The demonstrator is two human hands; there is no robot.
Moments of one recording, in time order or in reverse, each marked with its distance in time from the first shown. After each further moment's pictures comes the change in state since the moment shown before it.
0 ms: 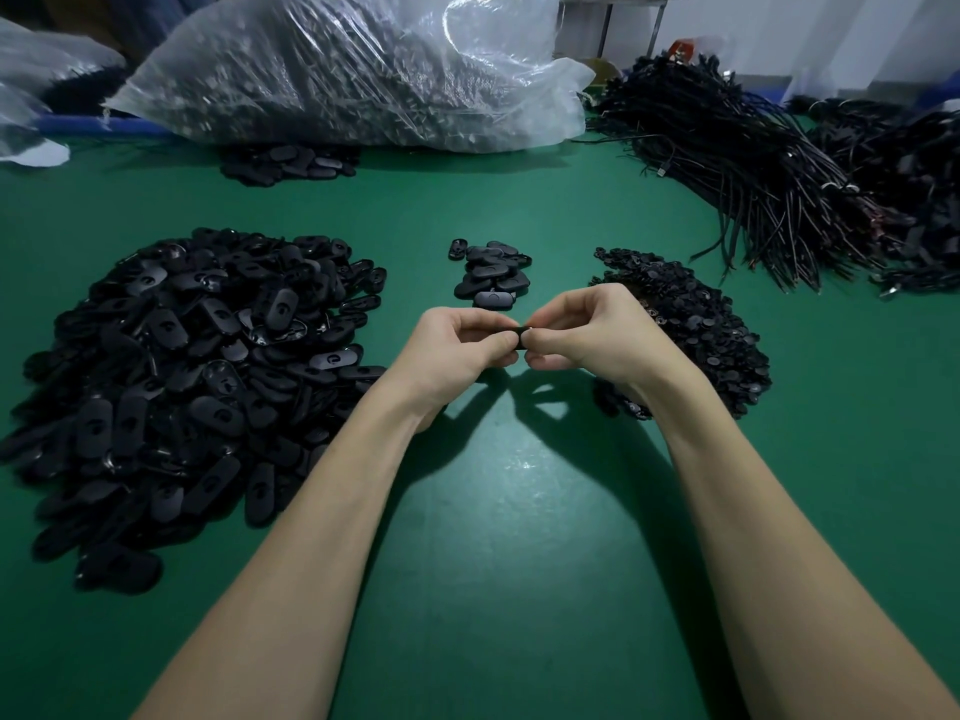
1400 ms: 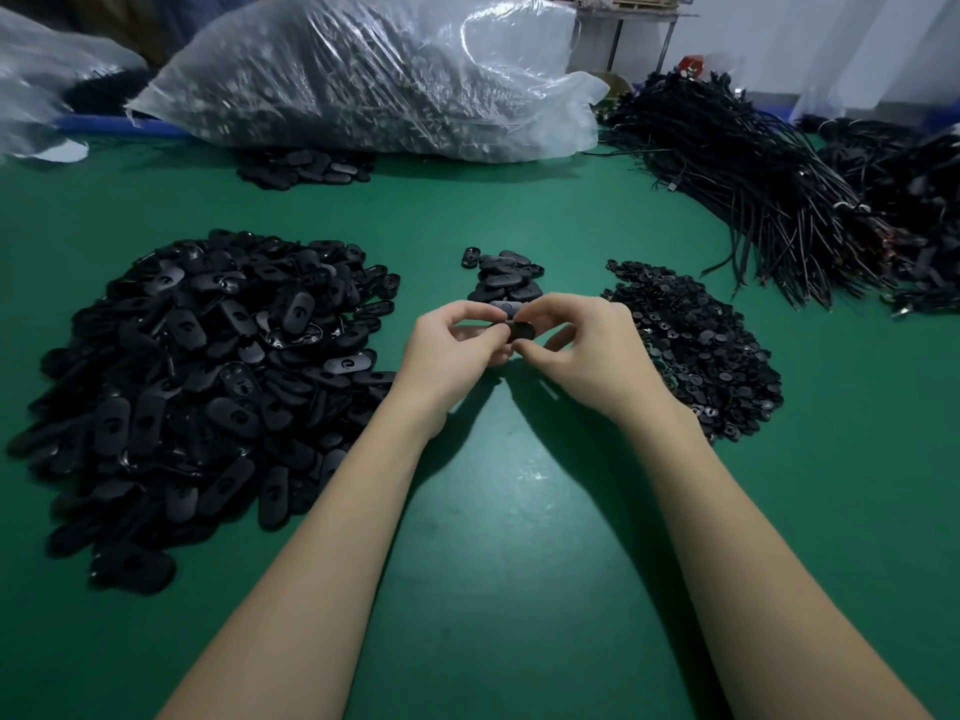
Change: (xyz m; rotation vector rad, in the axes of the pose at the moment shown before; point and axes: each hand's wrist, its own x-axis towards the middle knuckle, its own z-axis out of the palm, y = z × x) left_hand 0.008 -0.006 -0.004 -0.027 0.237 -0.019; right_hand 0.013 0.015 0.018 -0.579 0.183 -0.362
